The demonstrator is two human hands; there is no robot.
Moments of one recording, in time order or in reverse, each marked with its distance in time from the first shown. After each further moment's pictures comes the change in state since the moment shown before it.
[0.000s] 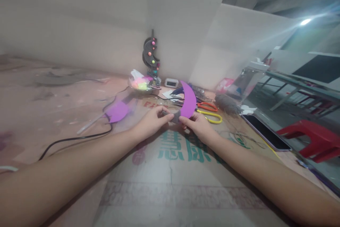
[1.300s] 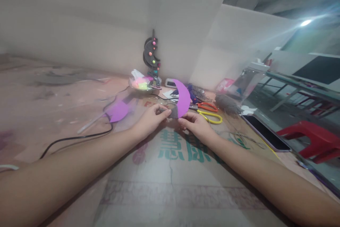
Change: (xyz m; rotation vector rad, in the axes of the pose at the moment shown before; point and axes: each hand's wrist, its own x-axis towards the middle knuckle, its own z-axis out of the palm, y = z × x) left_hand 0.004 0.000 0.000 -0.082 0.103 -0.028; right_hand 0.001 -0.004 0.002 0.027 -0.104 -0.043
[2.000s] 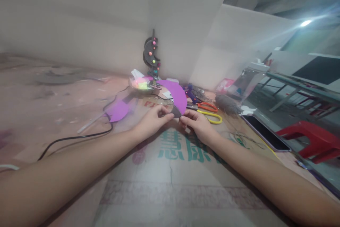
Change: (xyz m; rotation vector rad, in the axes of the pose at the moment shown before) left_hand 0.000 -0.009 0.000 0.104 -0.043 0.087; right_hand -0.001 0.001 -0.002 0.176 0.008 0.015
